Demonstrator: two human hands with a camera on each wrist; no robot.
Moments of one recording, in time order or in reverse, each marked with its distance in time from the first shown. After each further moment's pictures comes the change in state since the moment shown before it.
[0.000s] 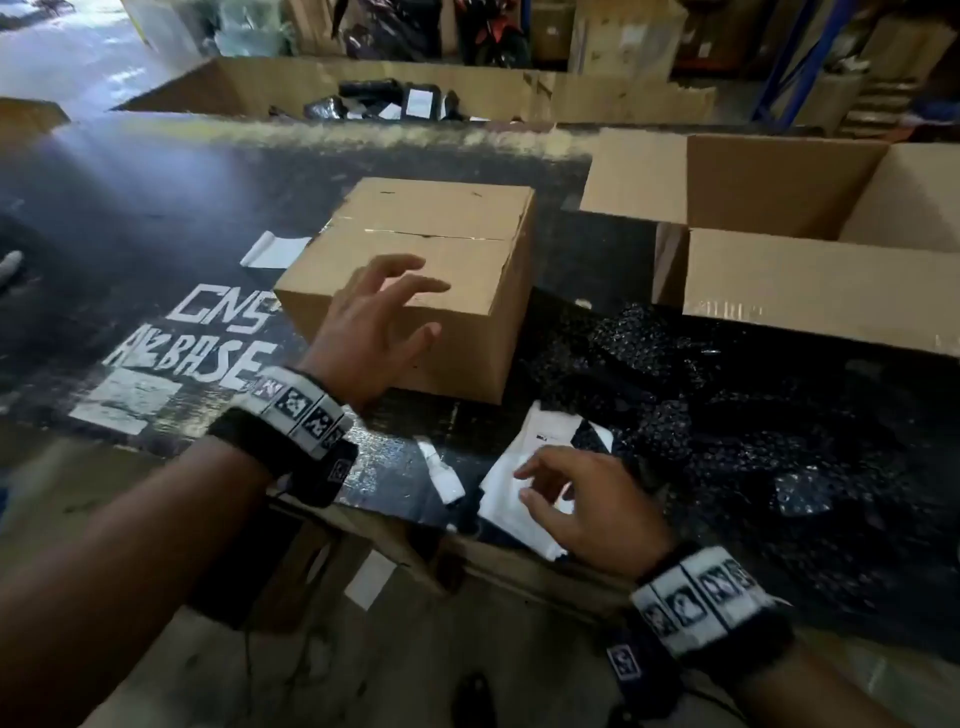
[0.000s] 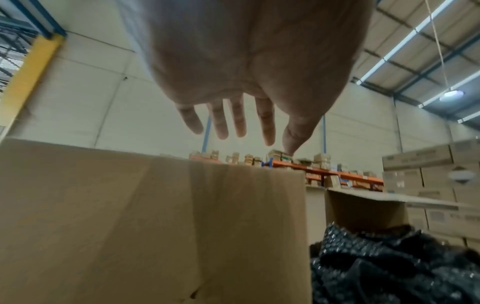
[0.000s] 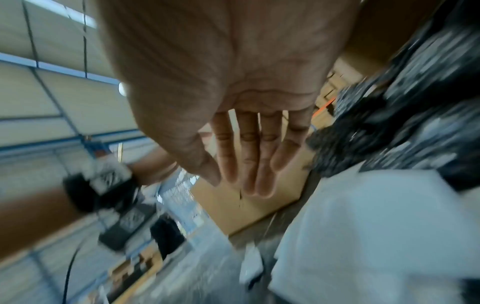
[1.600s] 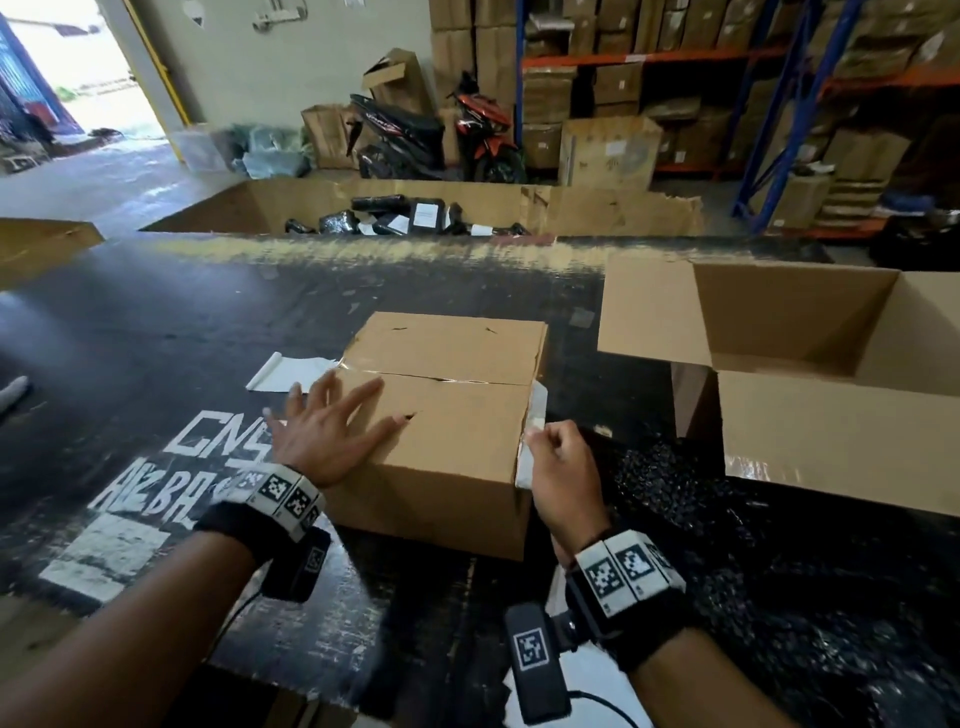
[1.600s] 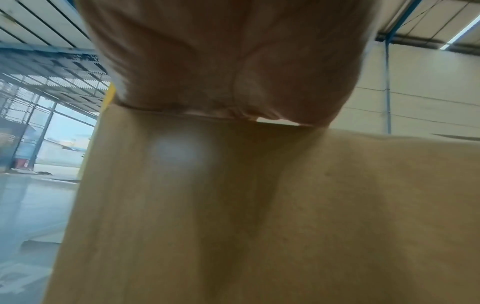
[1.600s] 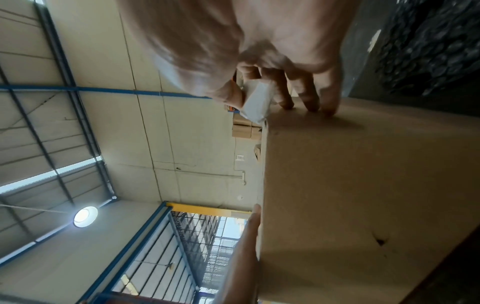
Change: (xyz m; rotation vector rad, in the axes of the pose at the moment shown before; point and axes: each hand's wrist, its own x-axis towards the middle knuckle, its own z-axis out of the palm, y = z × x) left_hand 0.076 -0.114 -0.005 0.287 -0.297 -0.533; right_hand 0.195 -0.025 -0.014 0.505 0.471 0.421
